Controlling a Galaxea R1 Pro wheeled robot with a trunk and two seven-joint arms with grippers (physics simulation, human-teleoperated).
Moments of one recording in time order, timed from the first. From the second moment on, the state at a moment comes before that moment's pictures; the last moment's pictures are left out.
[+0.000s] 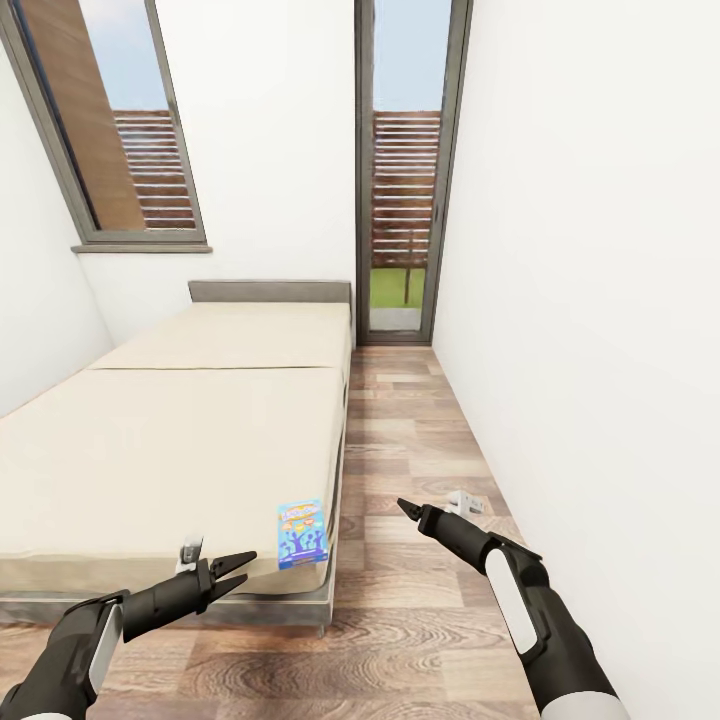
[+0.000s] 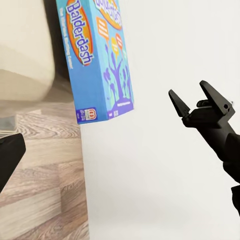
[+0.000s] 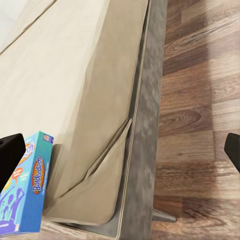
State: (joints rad) left arm -0.44 0.11 0.49 -0.84 0.00 0.87 -1.27; right arm -0.44 0.09 -0.07 -1.13 -0.38 0.55 0.31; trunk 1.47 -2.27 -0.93
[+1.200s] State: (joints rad) left arm -0.44 0.11 0.49 -0.84 0.00 0.87 -1.27; right arm -0.44 0.09 -0.07 -1.13 -0.38 0.54 0.31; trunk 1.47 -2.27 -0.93
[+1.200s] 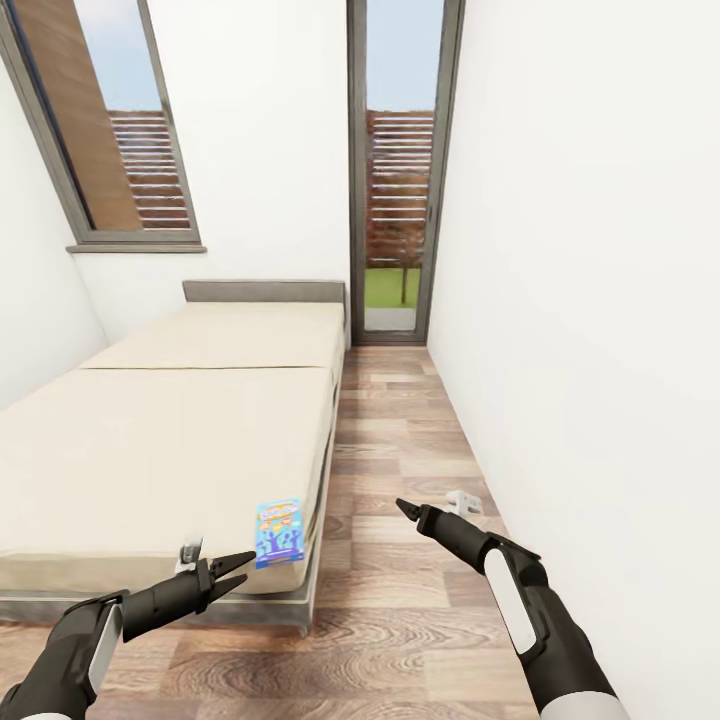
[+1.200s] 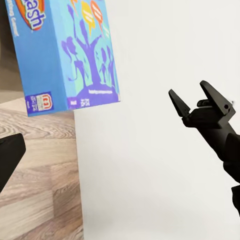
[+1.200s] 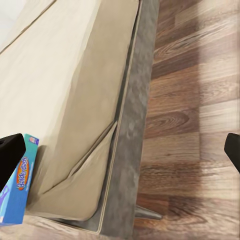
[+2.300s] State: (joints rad) left arm -0.44 0.12 0.49 -0.84 0.00 0.87 -1.27; right arm -0.44 0.09 -0.06 -1.13 -0.38 0.54 0.31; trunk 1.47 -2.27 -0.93
